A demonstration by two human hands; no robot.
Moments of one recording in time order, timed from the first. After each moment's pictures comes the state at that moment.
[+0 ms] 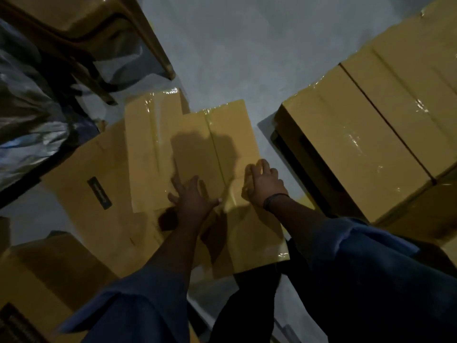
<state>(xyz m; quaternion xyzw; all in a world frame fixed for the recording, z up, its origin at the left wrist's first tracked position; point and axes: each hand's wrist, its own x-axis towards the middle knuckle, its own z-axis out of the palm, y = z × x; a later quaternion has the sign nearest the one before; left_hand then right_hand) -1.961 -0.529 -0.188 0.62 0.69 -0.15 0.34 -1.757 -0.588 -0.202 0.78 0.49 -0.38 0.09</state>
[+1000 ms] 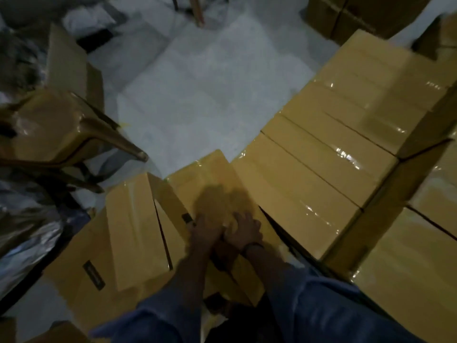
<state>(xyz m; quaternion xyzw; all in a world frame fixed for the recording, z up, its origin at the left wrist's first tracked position) -1.721 -0.550 -0.103 0.64 0.65 -0.10 0.40 -1.617 -0.632 -0.121 0.83 0.30 -0.46 -0.14</state>
